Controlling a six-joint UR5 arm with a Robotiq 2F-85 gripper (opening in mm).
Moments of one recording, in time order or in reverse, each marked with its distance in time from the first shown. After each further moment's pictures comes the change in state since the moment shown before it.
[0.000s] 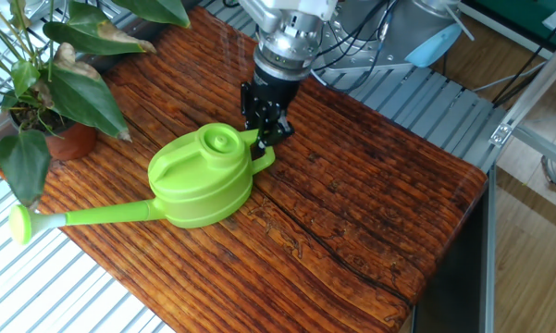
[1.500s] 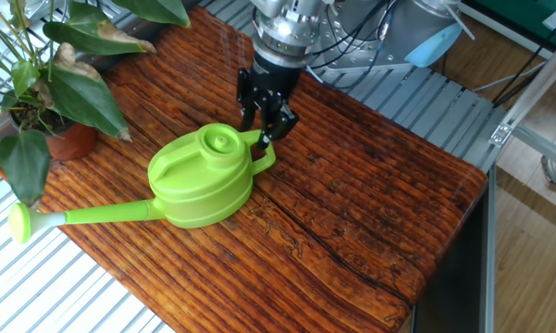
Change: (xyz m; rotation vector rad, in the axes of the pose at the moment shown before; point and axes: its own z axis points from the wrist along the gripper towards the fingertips) arm -0.013 0.001 -0.037 0.014 0.018 -0.043
